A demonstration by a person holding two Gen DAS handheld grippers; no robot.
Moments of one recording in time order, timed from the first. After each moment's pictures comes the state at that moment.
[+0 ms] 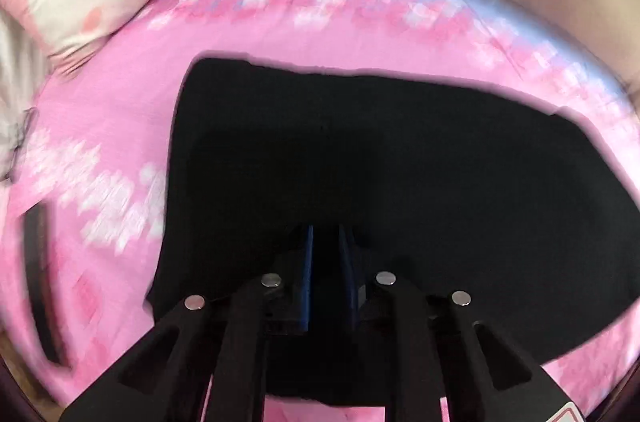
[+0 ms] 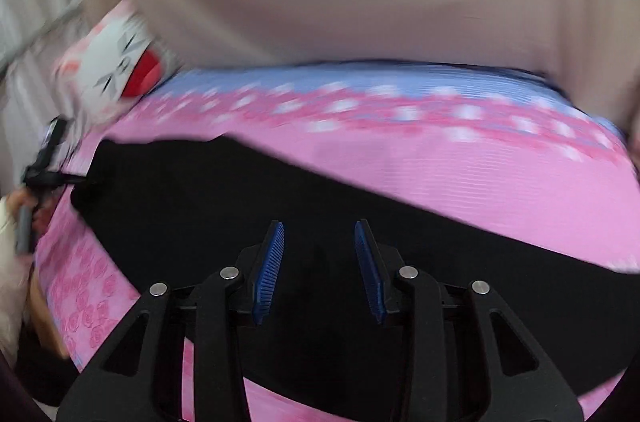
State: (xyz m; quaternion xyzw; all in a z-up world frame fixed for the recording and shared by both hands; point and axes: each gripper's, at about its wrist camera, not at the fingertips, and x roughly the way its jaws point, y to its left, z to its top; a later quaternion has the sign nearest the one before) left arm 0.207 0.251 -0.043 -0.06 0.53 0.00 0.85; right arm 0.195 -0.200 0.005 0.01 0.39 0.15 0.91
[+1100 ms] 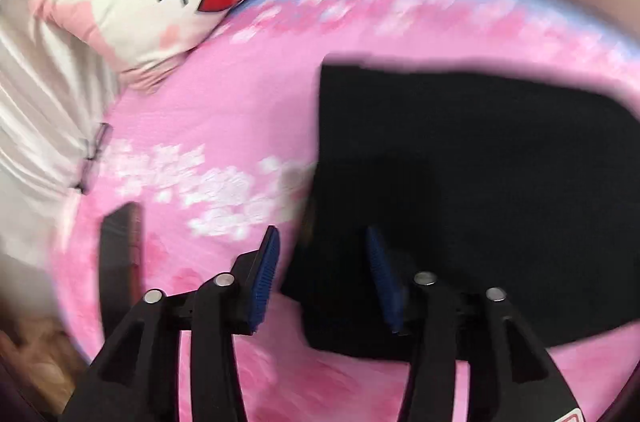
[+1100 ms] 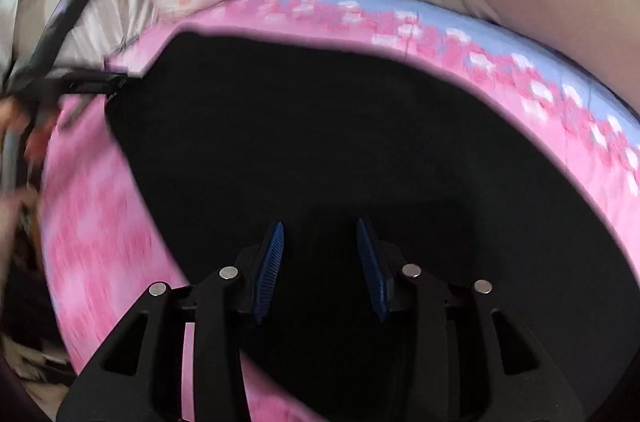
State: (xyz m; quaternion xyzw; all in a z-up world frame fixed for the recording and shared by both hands) left arm 0.180 0.279 -0.041 0.08 0.49 0.13 0.86; right arm 0.190 -0.056 -0.046 -0.09 0.43 0.27 0.86
